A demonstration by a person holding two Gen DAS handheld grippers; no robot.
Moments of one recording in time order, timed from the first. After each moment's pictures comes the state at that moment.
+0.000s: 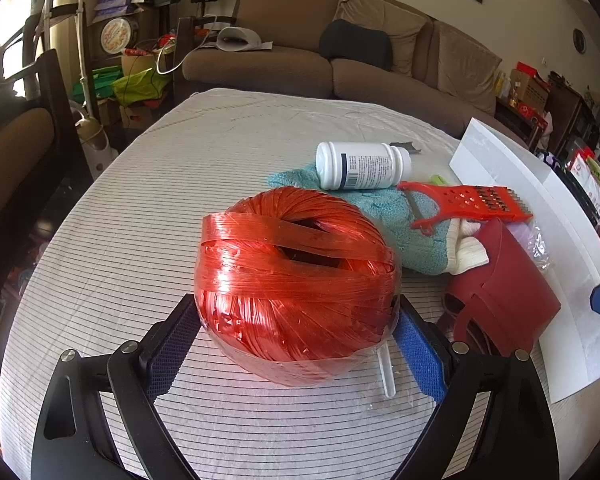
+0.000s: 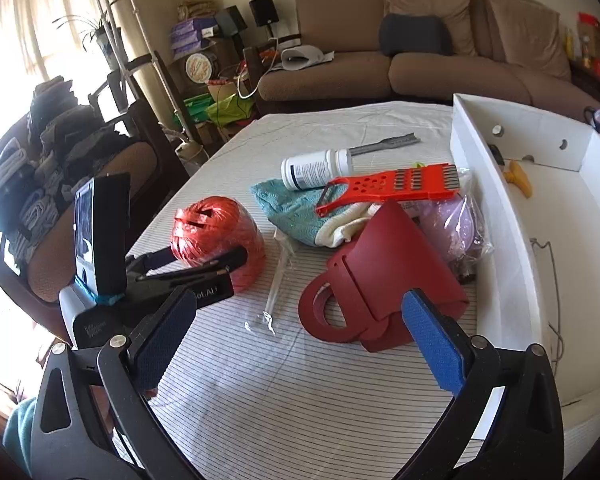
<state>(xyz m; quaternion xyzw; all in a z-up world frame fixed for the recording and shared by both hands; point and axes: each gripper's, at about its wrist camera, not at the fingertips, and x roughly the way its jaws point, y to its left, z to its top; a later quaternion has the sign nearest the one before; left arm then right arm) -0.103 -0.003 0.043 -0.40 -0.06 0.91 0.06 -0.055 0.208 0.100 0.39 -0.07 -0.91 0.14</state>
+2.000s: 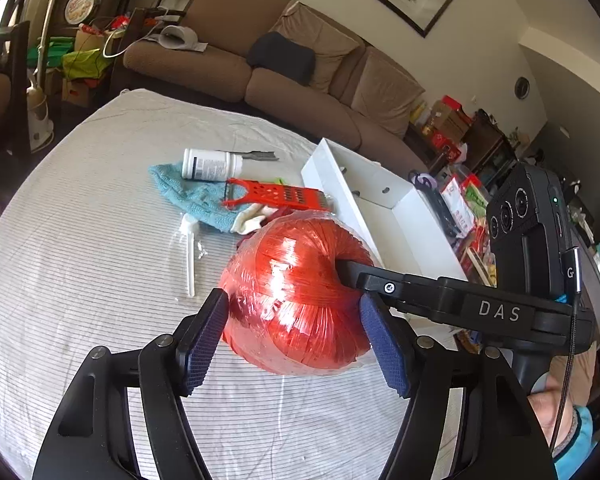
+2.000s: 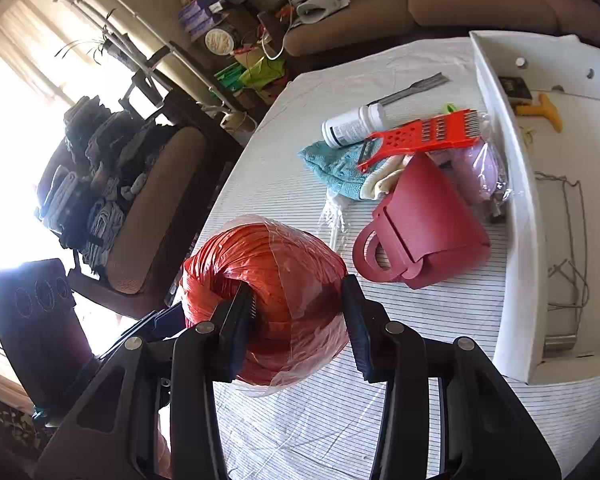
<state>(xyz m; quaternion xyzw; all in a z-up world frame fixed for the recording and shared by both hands) 0.017 0.057 0.152 -0.39 -0.18 0.88 0.21 -0.036 0.241 0.133 0.49 -0.18 -0.82 0.22</state>
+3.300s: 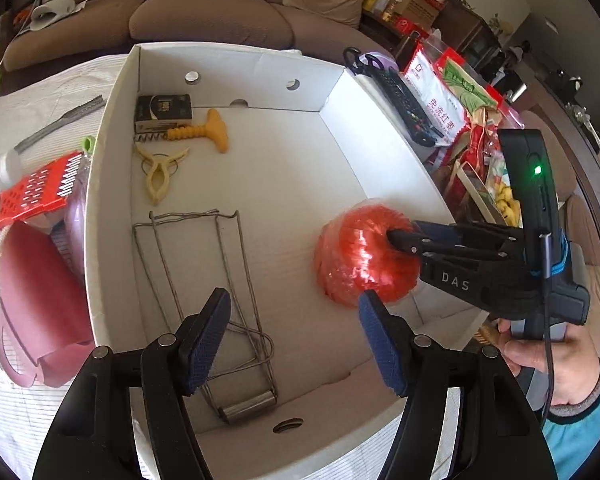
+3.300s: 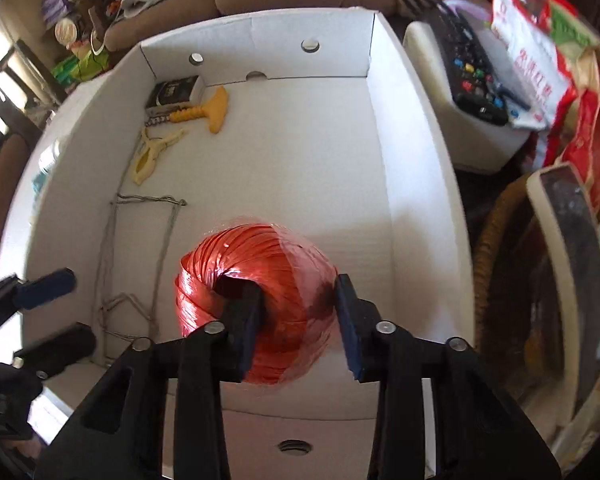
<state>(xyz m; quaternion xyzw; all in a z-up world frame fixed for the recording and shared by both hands) -0.078 0.340 0.117 -0.51 -0.05 0.81 0.28 -0.093 0.539 0.080 0.57 -0.01 -0.82 -0.04</state>
